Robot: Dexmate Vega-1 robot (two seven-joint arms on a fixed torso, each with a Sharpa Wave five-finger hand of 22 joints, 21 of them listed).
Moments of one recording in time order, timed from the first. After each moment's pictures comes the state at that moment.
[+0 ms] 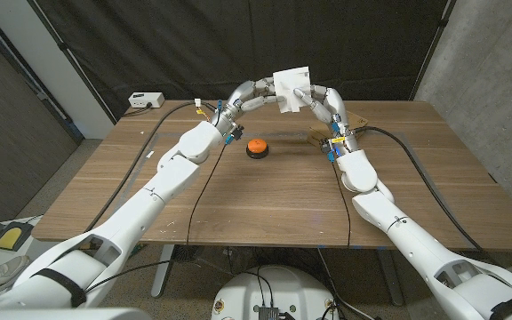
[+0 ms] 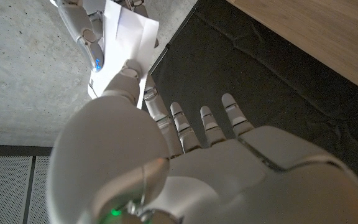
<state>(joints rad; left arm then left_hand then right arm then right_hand) 0.69 0.44 0.47 -1.53 -0.18 -0.30 -0.10 1.04 -0.01 0.40 -0.15 0.18 0.99 -0.09 0.68 0.21 0.33 -0.19 0.29 0.22 0.10 -0.01 0.26 0.20 -0.06 0.16 0.62 0.20 -0.81 -0.35 -0.43 -1.33 0.10 0.80 -0.16 1.07 0.13 0.25 -0.14 0.23 1.03 -0.14 0.25 0.22 1.07 -0.17 0.28 0.40 0.97 -0.15 0.50 0.73 0.25 -0.04 1.24 0.25</state>
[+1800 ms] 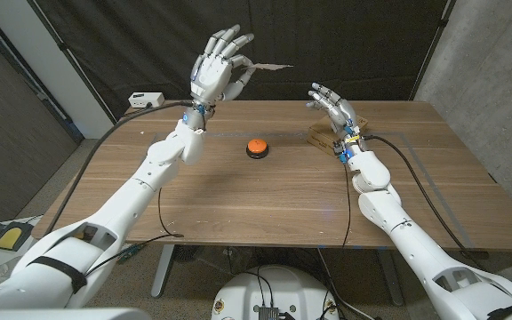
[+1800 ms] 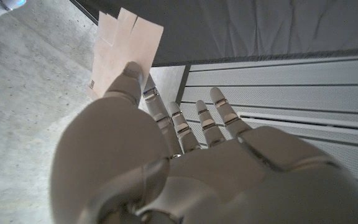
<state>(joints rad) 0.62 0.47 0.41 -1.39 1.26 -0.34 1.09 1.03 0.02 0.39 -0.12 0.18 0.97 -0.12 0.67 0.20 0.35 -0.21 0.30 0.25 0.18 -0.04 0.27 0.24 0.07 0.04 0.67 0.20 -0.84 -0.30 -0.28 -1.30 0.36 0.59 0.12 1.02 0.12 0.29 -0.18 0.20 0.48 -0.14 0.18 0.20 0.58 -0.13 0.18 0.35 0.76 -0.08 0.34 0.58 0.12 -0.03 1.37 0.21</state>
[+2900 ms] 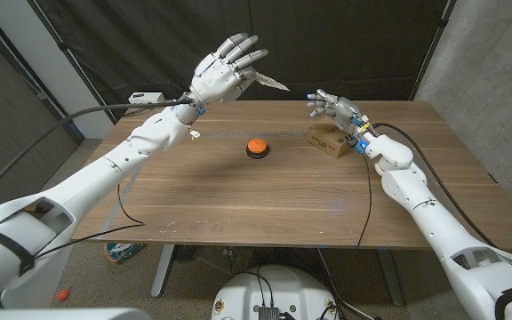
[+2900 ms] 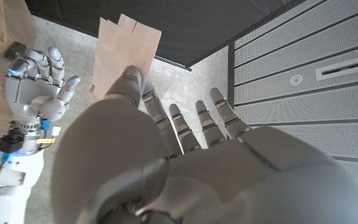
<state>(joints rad) 0.49 0.74 0.64 -1.47 1.44 -0.08 1.11 1.01 0.04 0.37 -0.10 0.21 0.94 -0.15 0.67 0.25 0.32 -0.22 0.29 0.27 0.18 -0.04 0.26 0.27 0.06 0.04 0.68 0.20 -0.73 -0.40 -0.20 -1.31 0.47 0.21 0.51 0.63 0.10 0.12 0.04 0.17 0.75 0.03 0.30 0.21 0.89 0.04 0.34 0.30 1.00 -0.14 0.52 0.58 0.26 0.01 1.55 0.24</state>
